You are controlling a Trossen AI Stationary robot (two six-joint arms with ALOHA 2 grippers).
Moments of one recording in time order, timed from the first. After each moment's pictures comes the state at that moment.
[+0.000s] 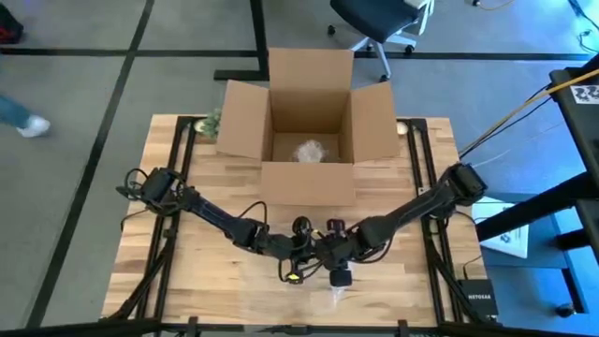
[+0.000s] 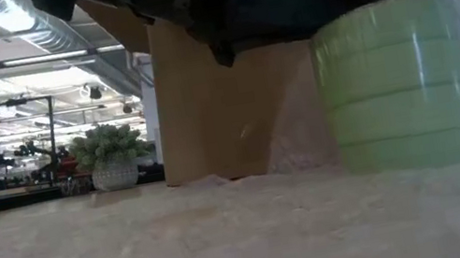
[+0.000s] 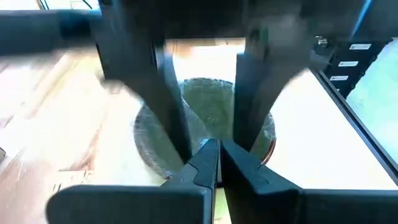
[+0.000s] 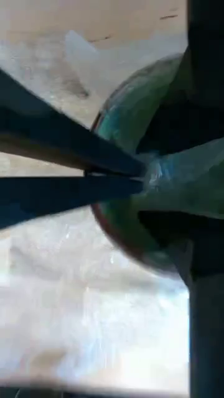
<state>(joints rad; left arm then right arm) -0.39 1.95 1.14 0.38 -0.32 -0.13 0.47 1.75 1.28 -0.64 0.09 0.42</state>
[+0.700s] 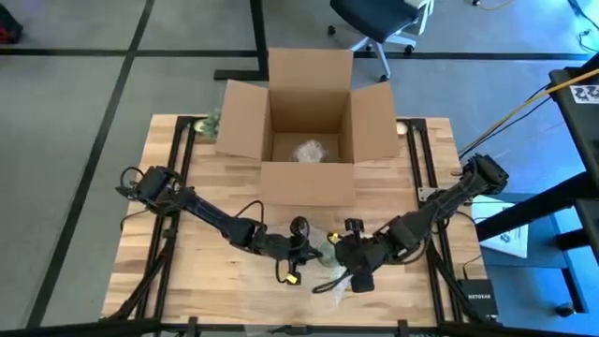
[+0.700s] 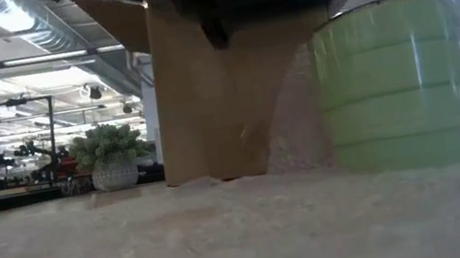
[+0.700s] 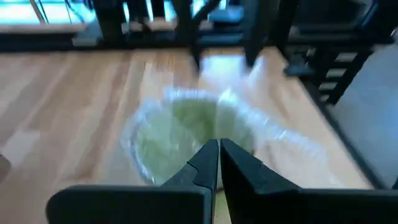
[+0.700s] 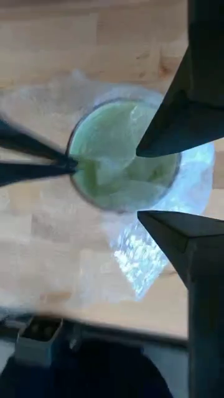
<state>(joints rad) -0.40 1.87 1.14 0.36 -0.32 -0.12 0.60 1.59 1.28 -0.79 0.22 0.51</state>
